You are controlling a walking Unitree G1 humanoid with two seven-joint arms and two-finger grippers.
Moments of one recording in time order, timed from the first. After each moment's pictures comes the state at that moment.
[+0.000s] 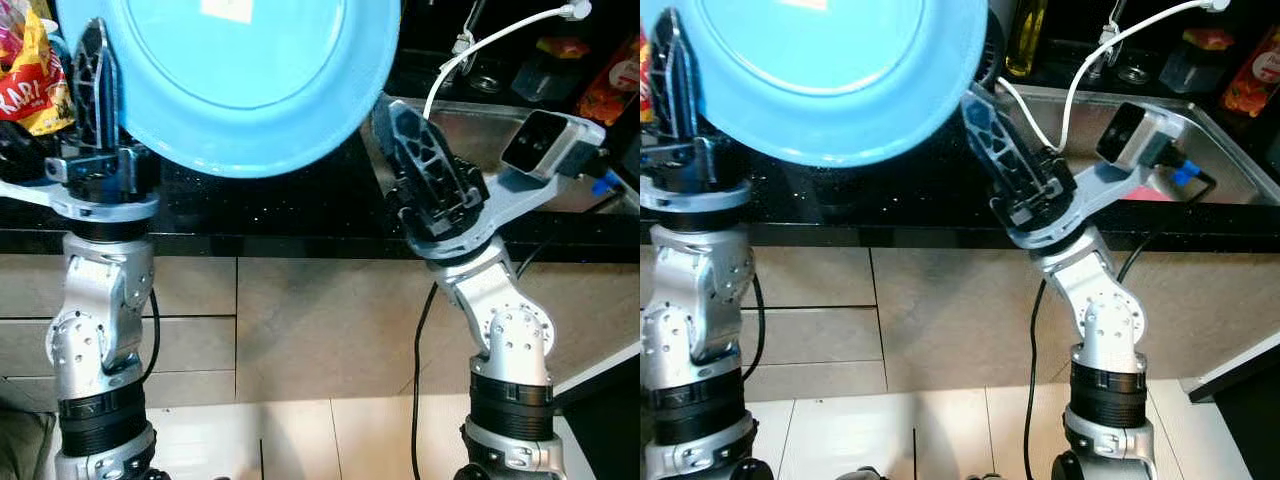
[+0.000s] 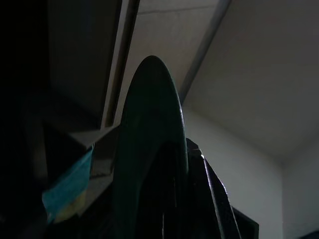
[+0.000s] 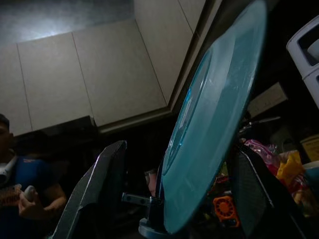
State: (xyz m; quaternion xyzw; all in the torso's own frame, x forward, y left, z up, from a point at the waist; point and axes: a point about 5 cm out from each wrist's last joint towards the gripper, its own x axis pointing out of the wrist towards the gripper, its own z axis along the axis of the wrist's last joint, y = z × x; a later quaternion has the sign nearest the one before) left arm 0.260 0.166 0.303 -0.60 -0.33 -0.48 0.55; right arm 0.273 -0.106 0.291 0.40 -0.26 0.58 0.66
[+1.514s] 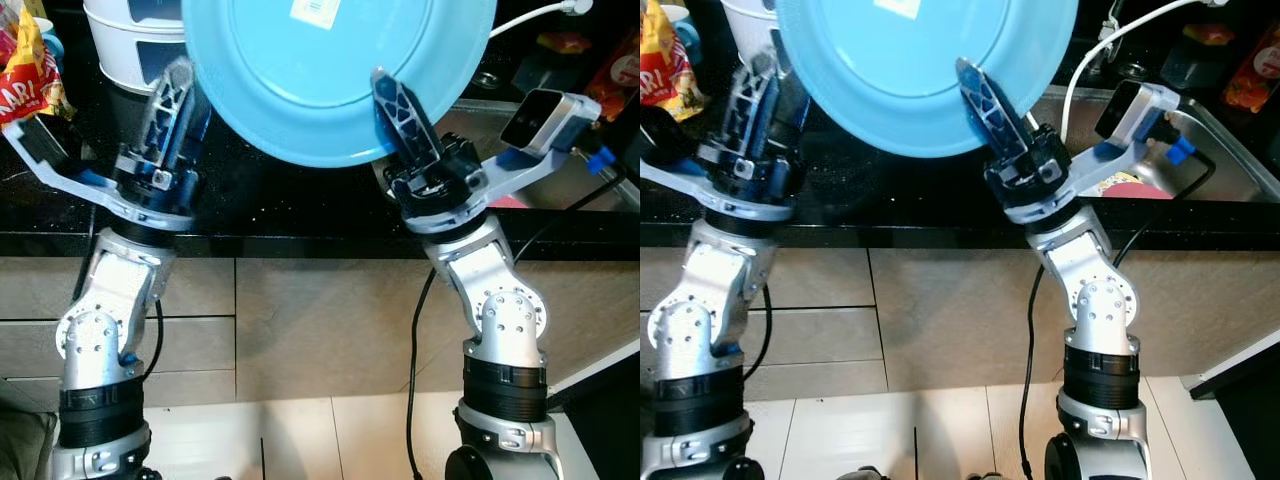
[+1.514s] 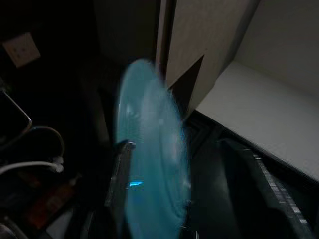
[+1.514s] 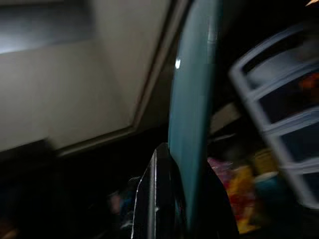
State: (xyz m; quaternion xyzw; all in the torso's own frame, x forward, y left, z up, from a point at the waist) left arm 0.275 0.170 0.292 -0.50 -0.29 -0.45 0.68; right arm 0.297 -0.118 0.301 0.42 -0.28 0.49 0.71
